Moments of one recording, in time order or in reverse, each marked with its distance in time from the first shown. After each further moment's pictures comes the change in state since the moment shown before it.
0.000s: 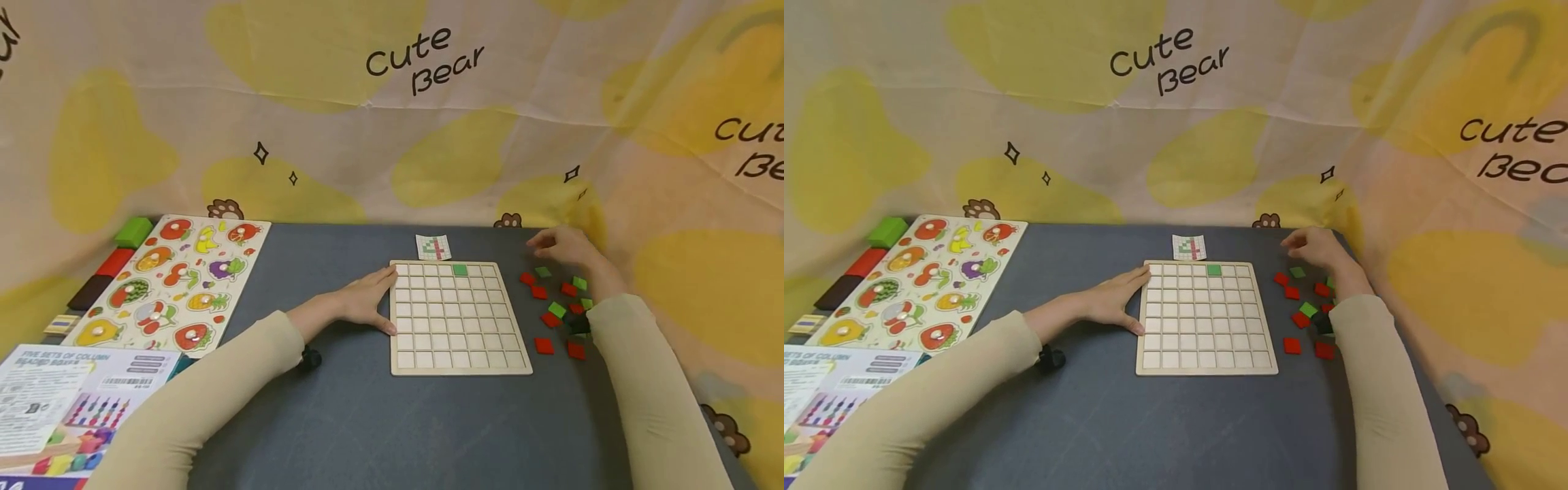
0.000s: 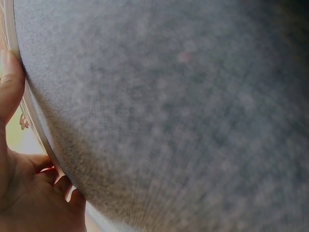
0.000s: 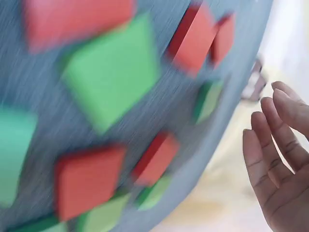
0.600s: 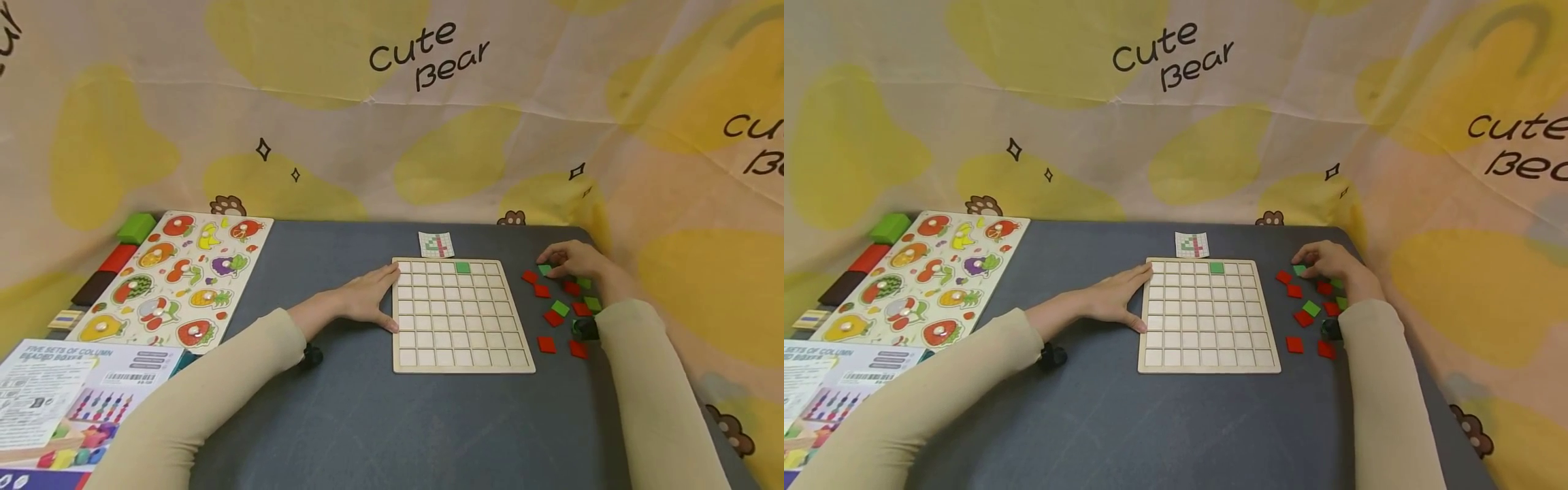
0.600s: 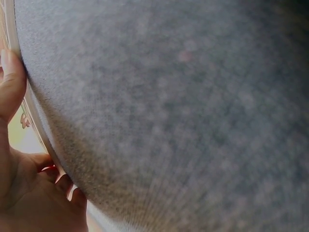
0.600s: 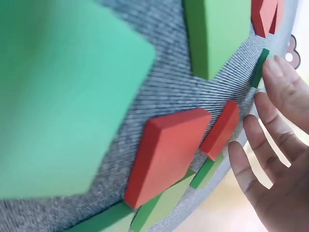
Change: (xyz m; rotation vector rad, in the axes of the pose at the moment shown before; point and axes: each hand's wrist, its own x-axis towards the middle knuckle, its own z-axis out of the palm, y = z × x) left_hand -0.003 0.000 -0.001 0.005 -0.003 -0.010; right_hand -0.009 0.032 0.010 -0.009 -0.115 0.008
